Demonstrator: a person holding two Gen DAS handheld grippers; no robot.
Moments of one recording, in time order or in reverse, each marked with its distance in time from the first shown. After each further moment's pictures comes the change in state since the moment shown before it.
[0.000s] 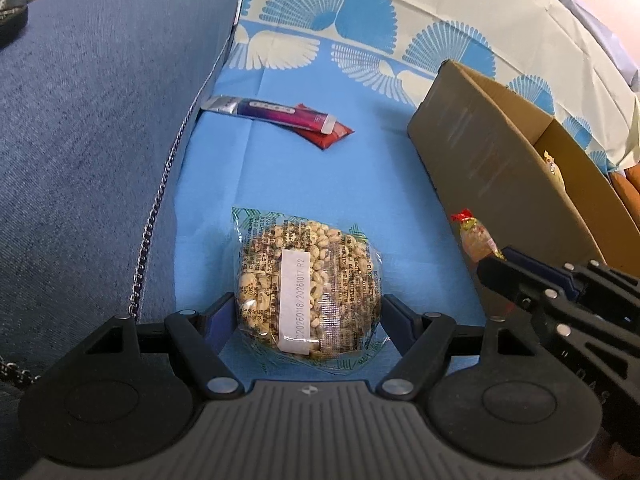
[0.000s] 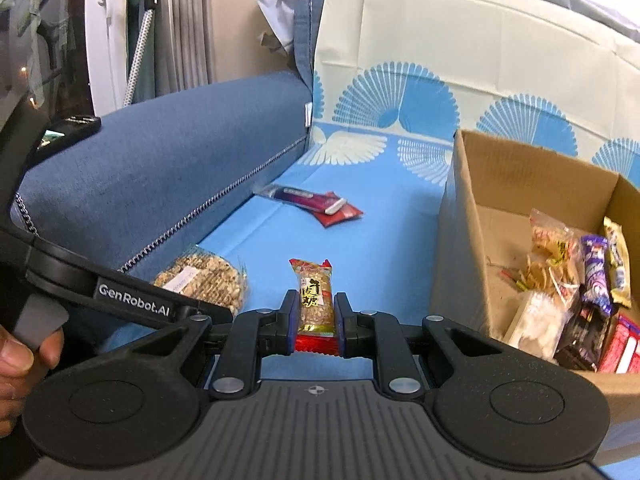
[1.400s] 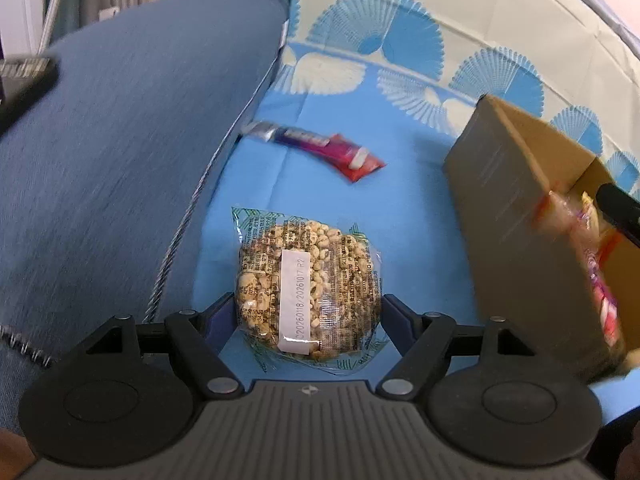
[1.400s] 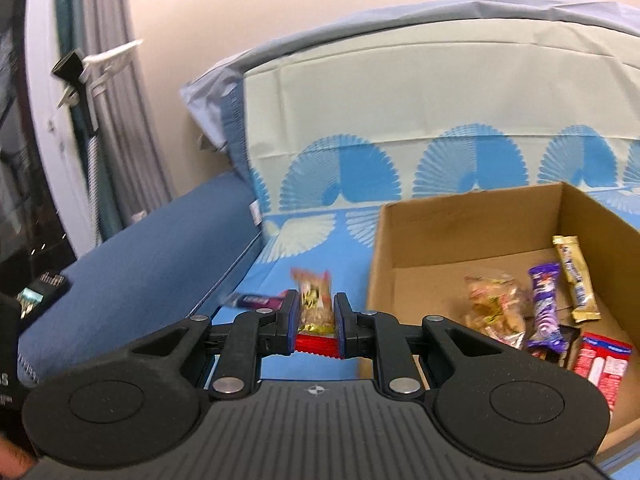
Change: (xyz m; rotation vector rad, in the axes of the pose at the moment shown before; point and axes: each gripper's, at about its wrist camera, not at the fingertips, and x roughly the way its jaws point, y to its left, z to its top) left arm -0.011 -0.040 0.025 -0.097 -0.047 0.175; right arm -0.036 -0.071 0.038 0.271 -0.218 -0.038
